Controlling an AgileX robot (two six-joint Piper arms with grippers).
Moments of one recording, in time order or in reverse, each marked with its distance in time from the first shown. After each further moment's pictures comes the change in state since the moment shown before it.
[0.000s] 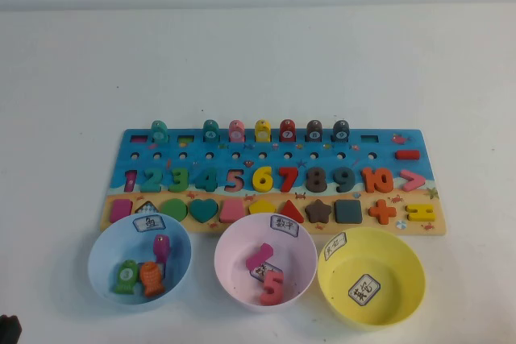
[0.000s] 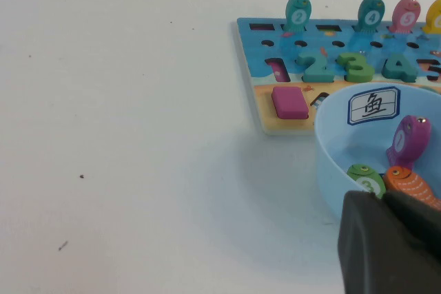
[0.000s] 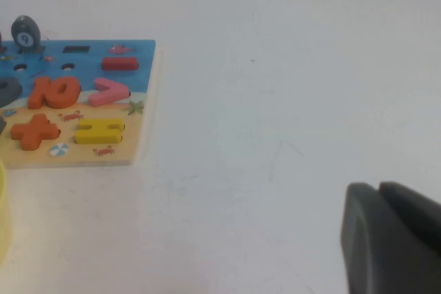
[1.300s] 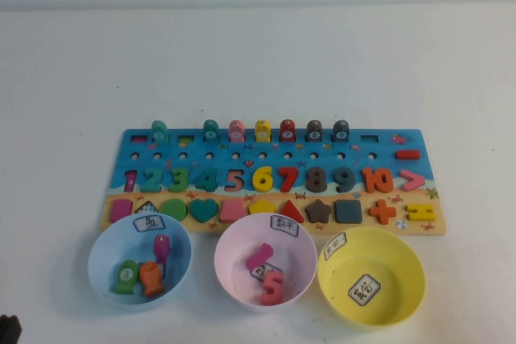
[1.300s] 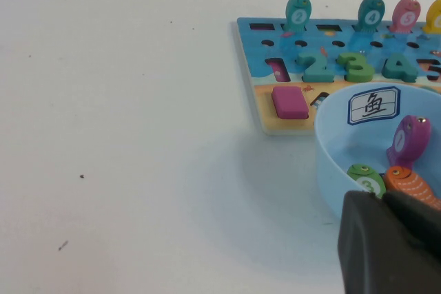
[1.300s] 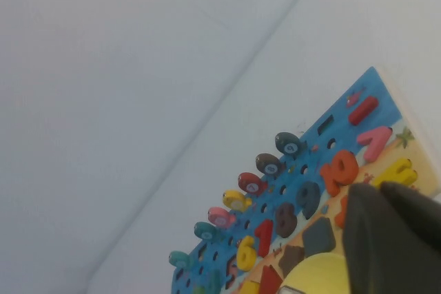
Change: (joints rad) right arm 0.000 0.000 0.000 1.000 -0.051 0.000; left arm 0.000 0.000 0.000 0.000 0.000 0.000
